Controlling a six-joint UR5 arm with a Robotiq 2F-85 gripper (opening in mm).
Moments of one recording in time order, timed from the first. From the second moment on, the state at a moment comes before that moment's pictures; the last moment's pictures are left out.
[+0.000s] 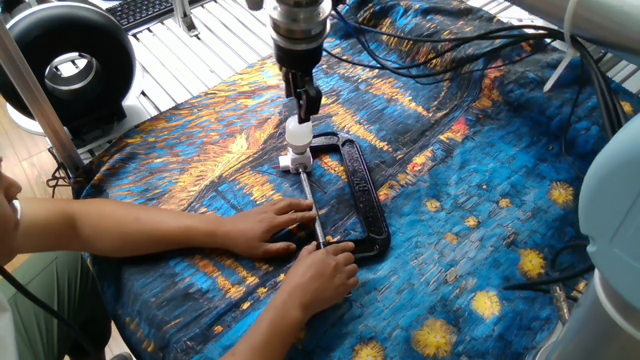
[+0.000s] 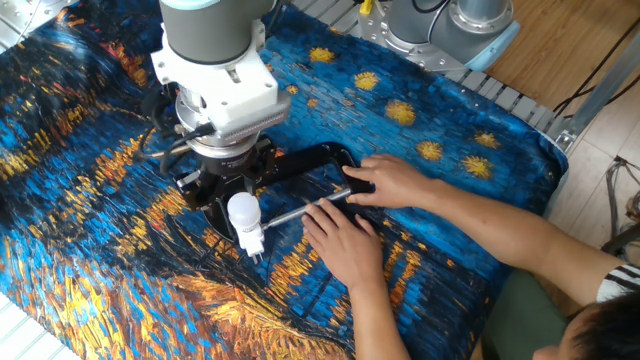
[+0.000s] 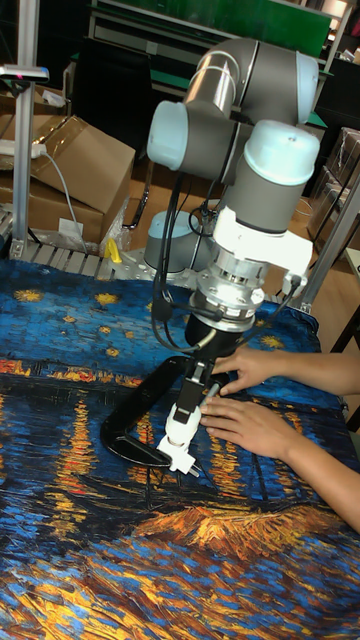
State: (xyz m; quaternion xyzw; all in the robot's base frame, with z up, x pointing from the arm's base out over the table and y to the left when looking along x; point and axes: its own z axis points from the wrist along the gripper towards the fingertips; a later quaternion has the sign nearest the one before) arm 0.601 0.037 0.128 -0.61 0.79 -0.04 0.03
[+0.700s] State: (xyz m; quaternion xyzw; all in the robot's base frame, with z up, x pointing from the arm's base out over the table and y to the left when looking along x) arm 0.597 0.041 0.116 -0.62 0.78 -0.04 0.03
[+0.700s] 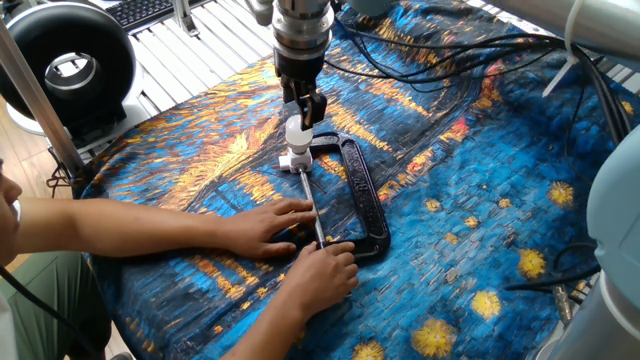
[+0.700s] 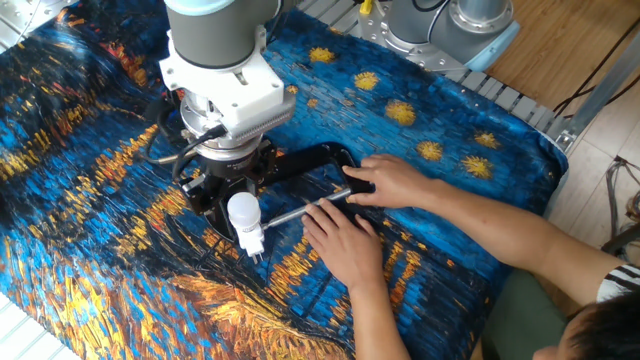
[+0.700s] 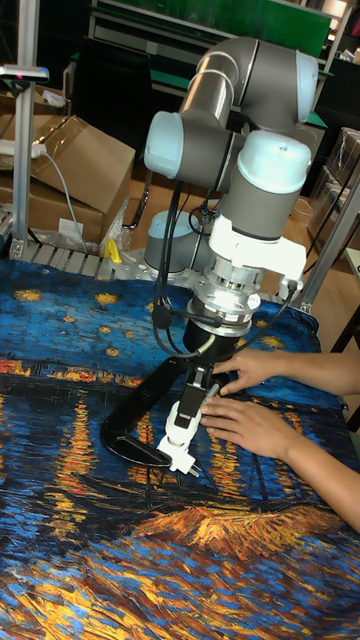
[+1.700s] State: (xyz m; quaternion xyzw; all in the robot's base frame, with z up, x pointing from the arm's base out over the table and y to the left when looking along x) arm 0.592 0.045 0.105 -0.62 0.78 -0.05 0.04
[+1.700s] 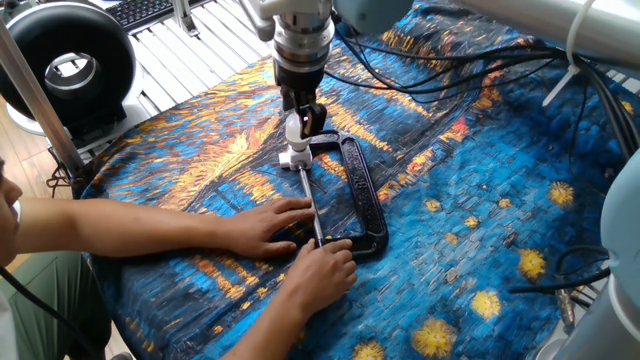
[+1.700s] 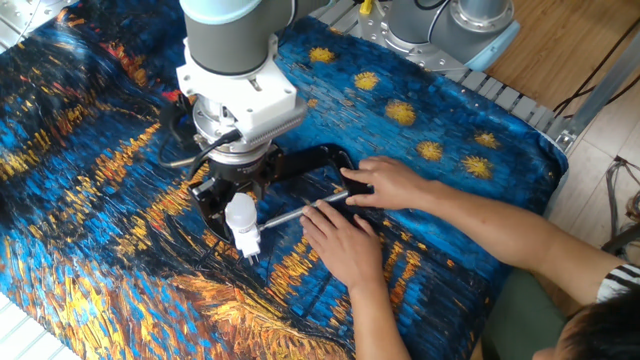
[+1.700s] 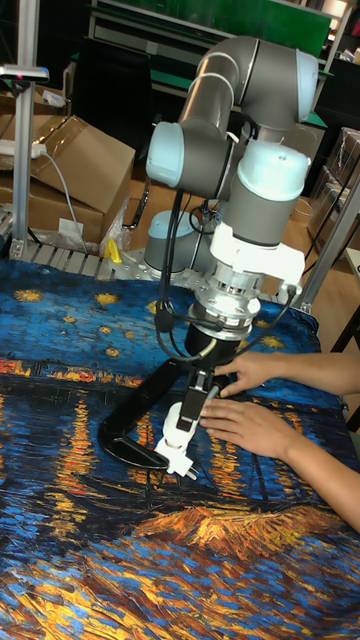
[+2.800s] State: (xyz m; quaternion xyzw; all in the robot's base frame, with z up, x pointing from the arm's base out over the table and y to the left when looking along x) arm 0.593 0.045 0.092 -0.61 0.79 -0.04 0.05
